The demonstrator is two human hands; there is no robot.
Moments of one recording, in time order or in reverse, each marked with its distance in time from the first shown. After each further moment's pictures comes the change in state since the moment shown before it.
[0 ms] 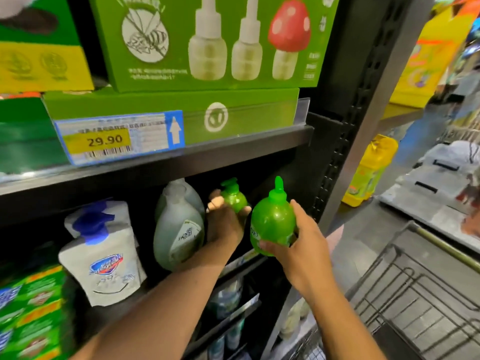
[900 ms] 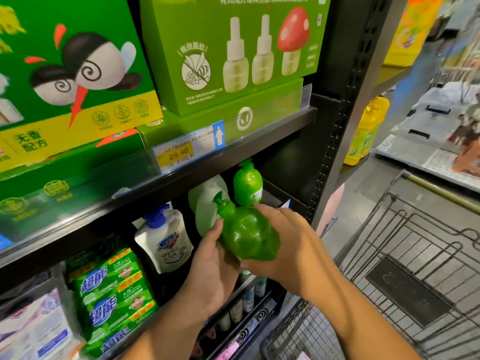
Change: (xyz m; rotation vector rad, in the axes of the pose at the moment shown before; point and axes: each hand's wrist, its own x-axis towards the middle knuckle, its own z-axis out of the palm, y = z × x) left_hand -0.142 -0.004 -0.156 -1.206 -0.506 -0.418; right_hand -0.089 -0.127 0.000 -0.184 -0.205 -0.140
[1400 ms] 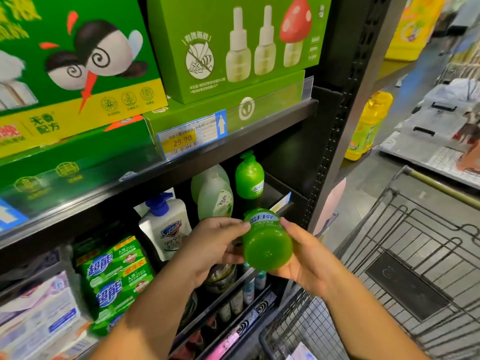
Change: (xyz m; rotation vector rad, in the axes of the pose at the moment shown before) left_hand -0.006 0.031 0.009 0.620 0.120 -0.183; right_hand -0.015 0.018 0.005 1.387 -0.251 0.837
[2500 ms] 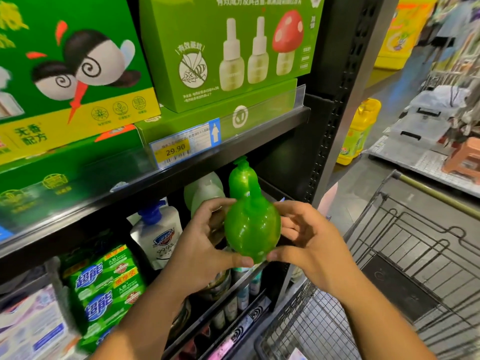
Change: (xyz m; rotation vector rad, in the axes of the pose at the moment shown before) left_hand 0.000 -0.006 -0.010 0.069 -0.068 0.554; right_hand -0.015 -0.017 -0.007 -0.464 -0.087 -0.754
